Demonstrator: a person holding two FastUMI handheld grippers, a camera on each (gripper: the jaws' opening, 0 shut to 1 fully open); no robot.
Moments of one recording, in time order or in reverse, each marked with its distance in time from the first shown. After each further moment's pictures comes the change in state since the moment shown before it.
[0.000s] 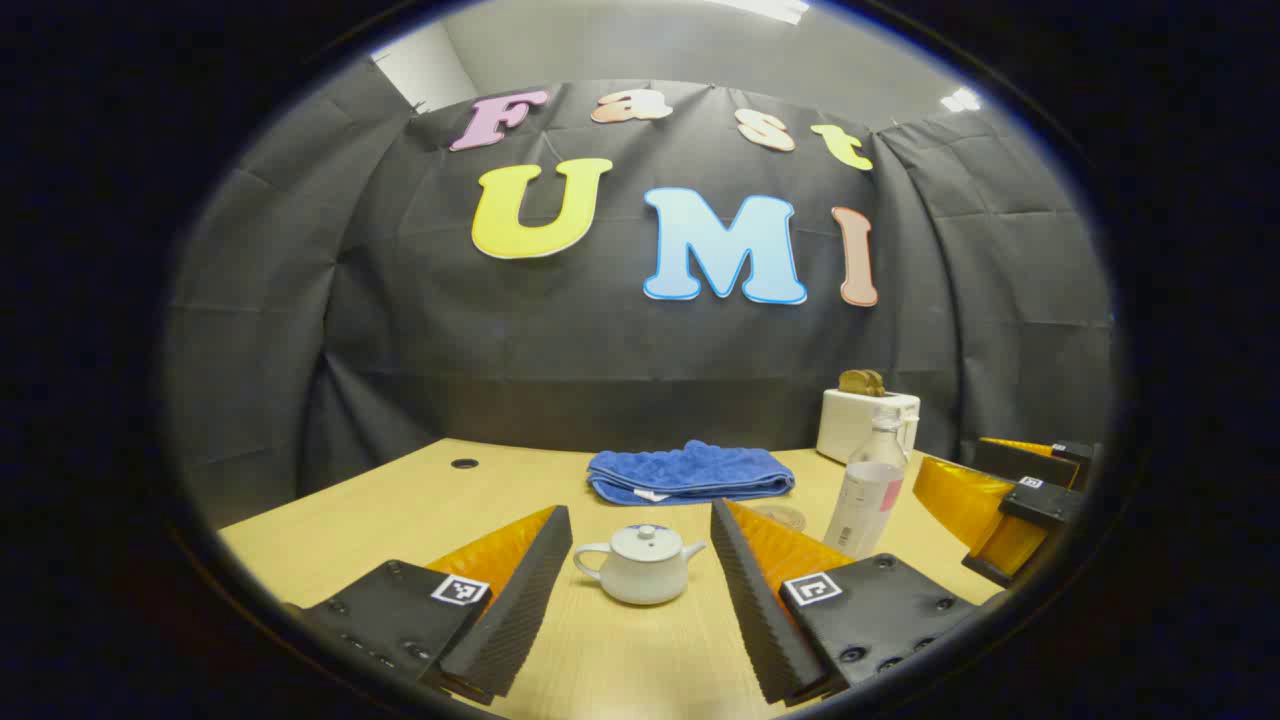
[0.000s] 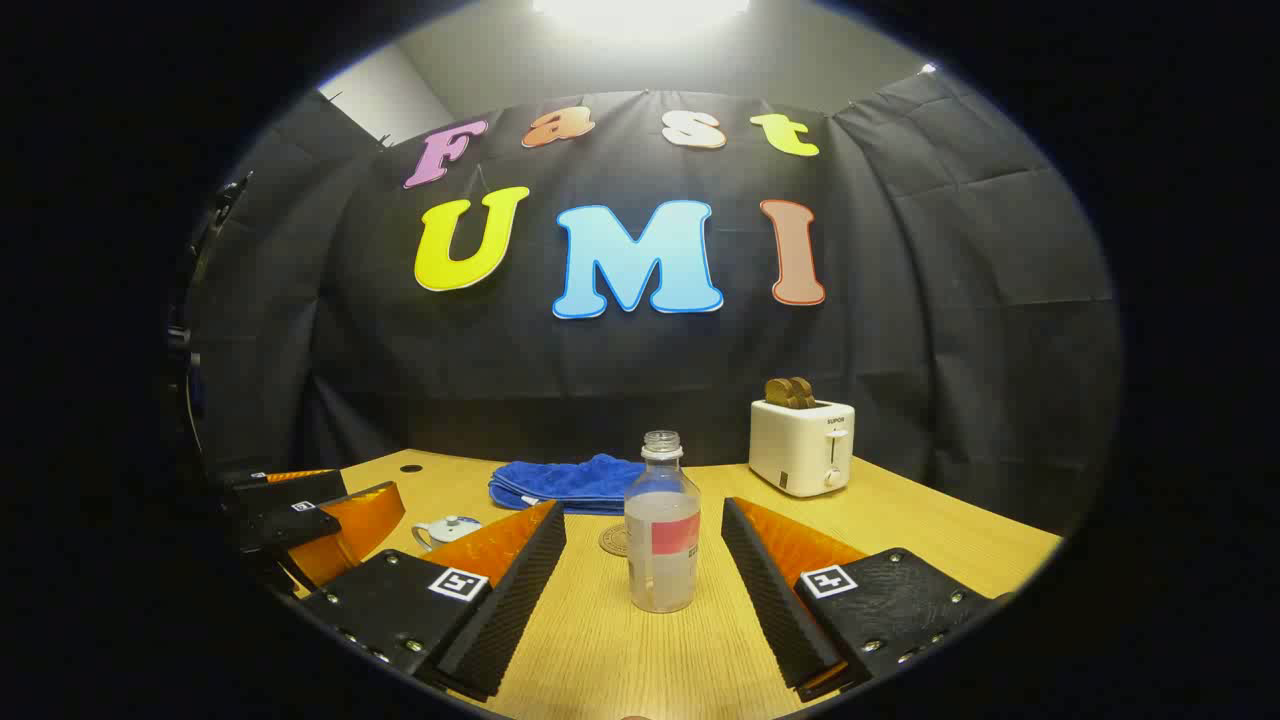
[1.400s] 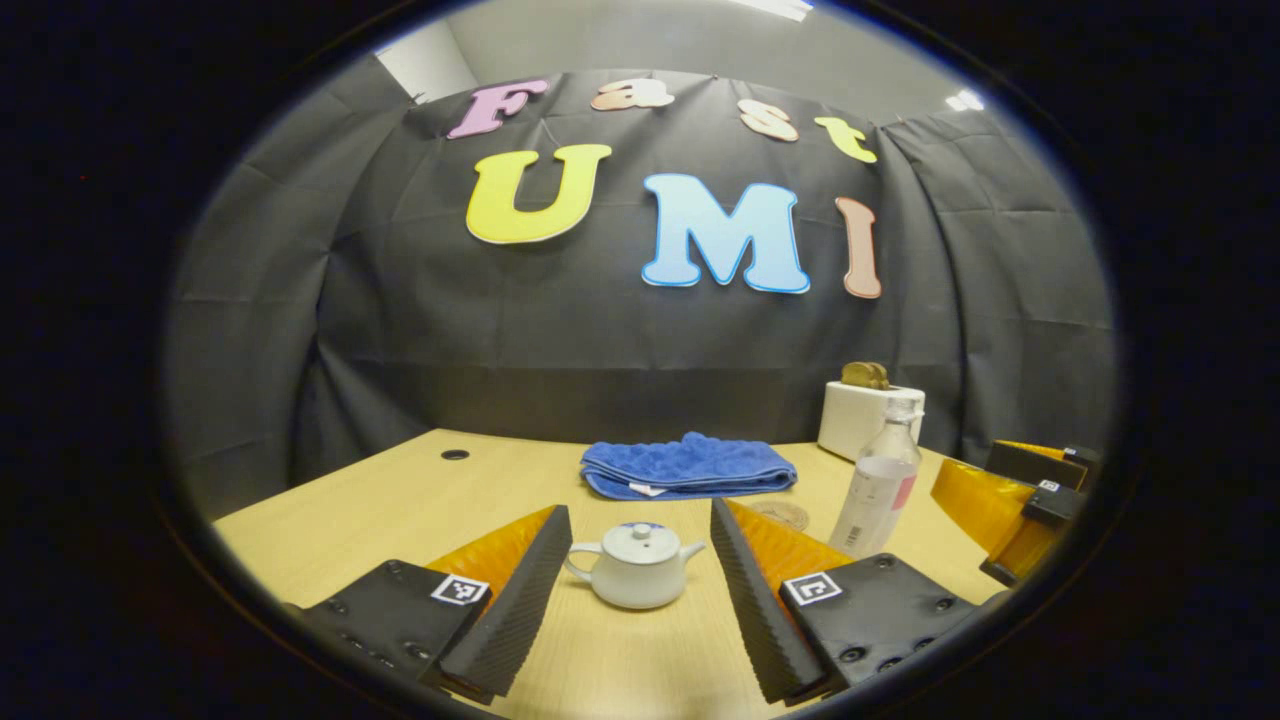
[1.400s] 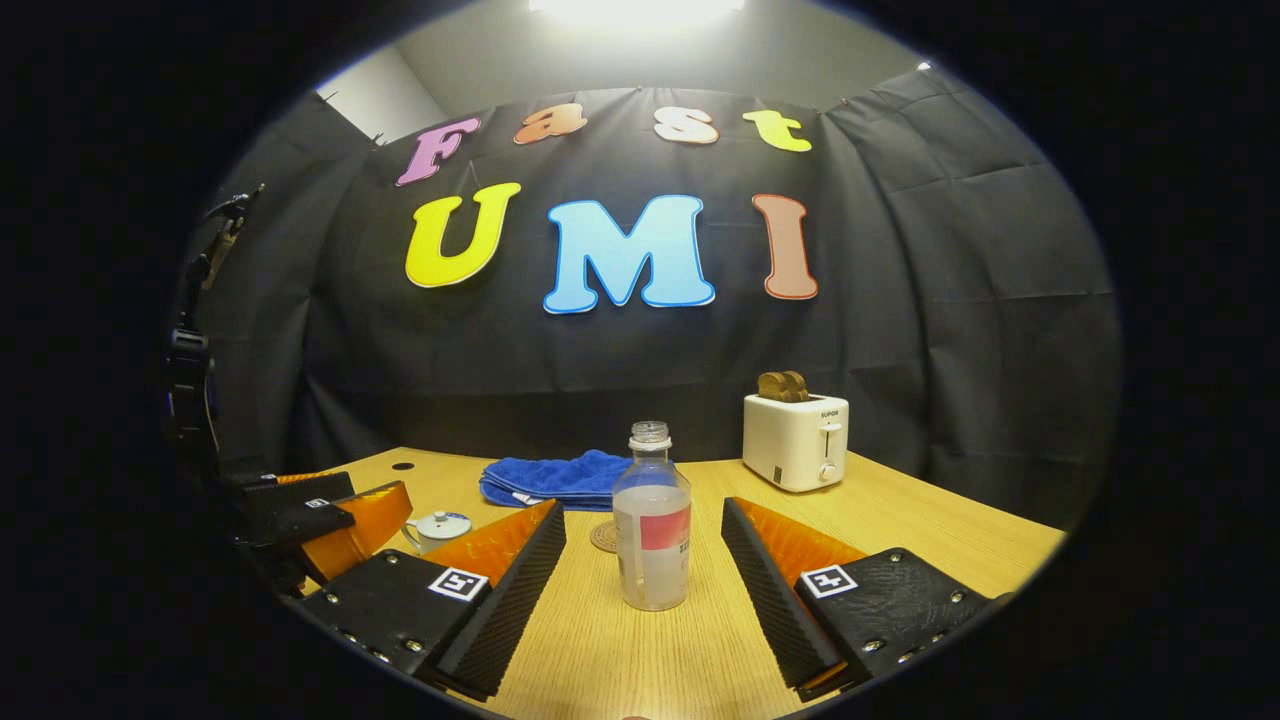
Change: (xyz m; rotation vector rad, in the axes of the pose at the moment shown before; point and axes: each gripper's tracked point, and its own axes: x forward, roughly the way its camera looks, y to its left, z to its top) left arm 0.029 -0.003 -0.017 -0.008 0.033 -0.005; right arm 0.006 -0.007 -0.008 0.002 0.007 -0.018
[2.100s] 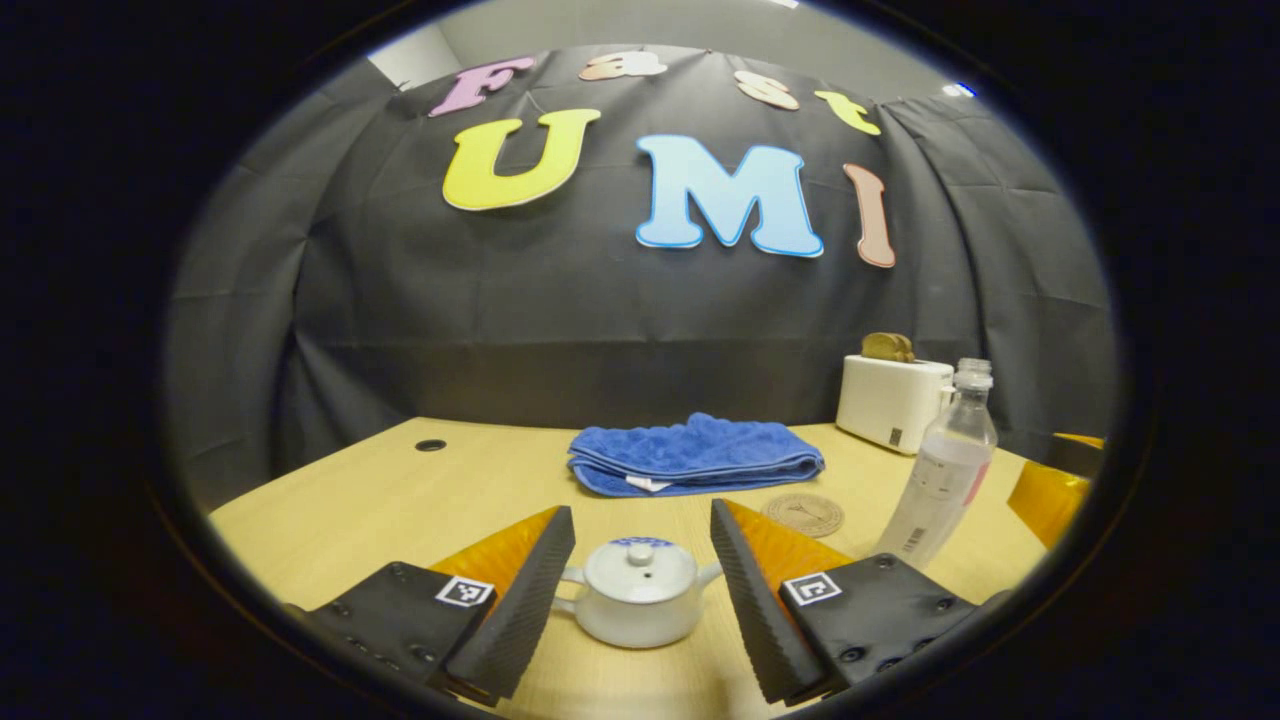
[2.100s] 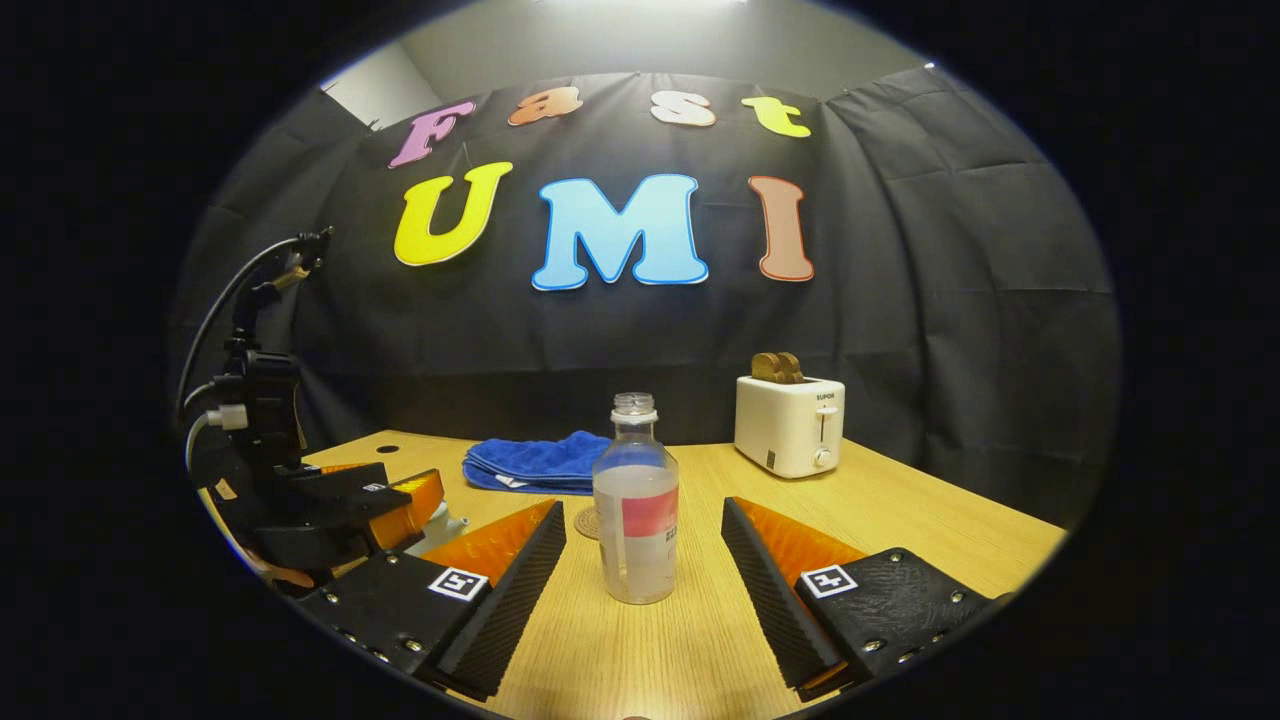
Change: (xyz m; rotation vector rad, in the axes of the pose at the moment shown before) left arm 0.080 -0.001 -0.029 0.025 0.054 -0.013; right arm 0.016 -0.014 -0.023 -0.006 0.054 -0.030
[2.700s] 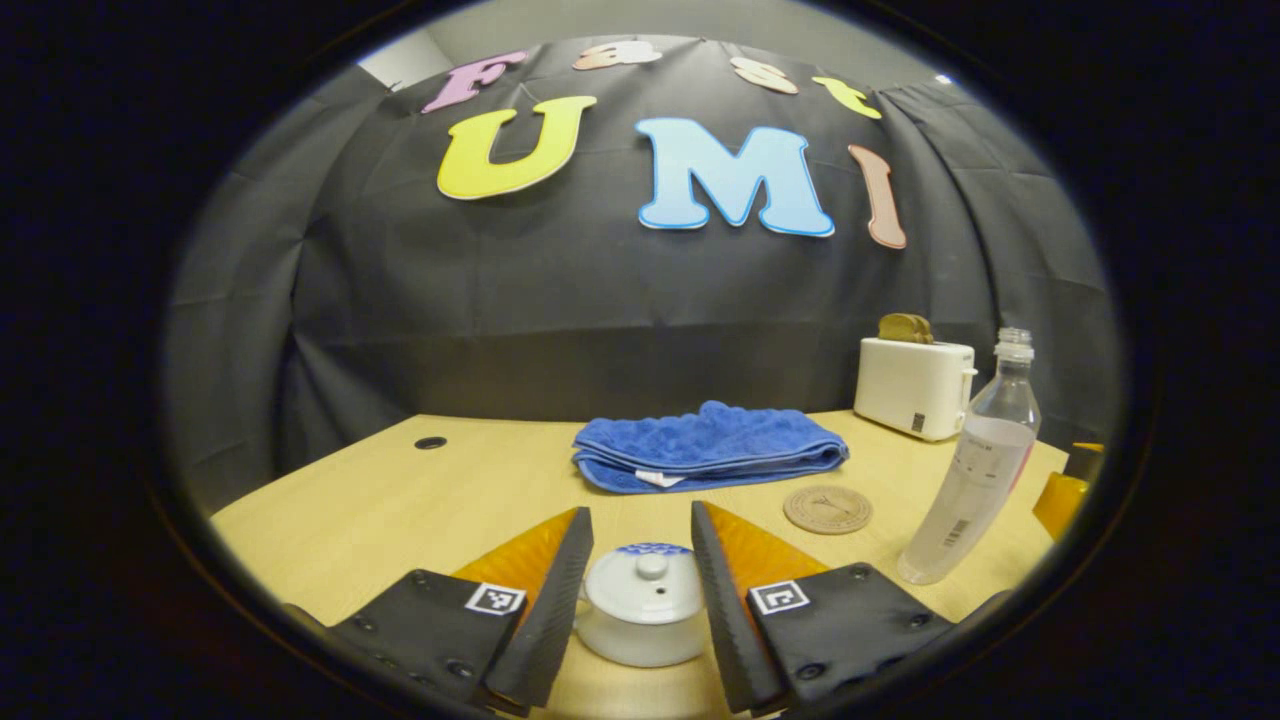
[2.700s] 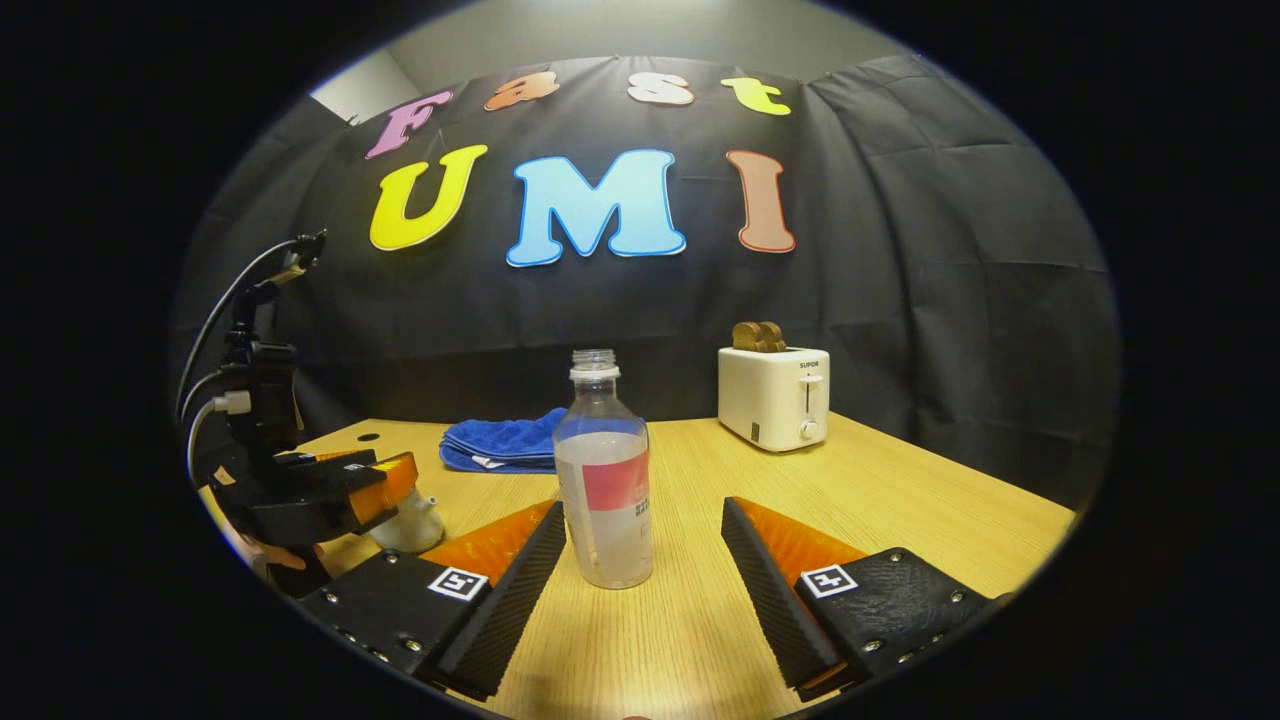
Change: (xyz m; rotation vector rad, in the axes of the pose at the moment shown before) left arm 0.021 0.008 -0.015 0.023 0.034 0.026; right arm 0.010 -0.018 -0.027 0.030 0.058 -0.035
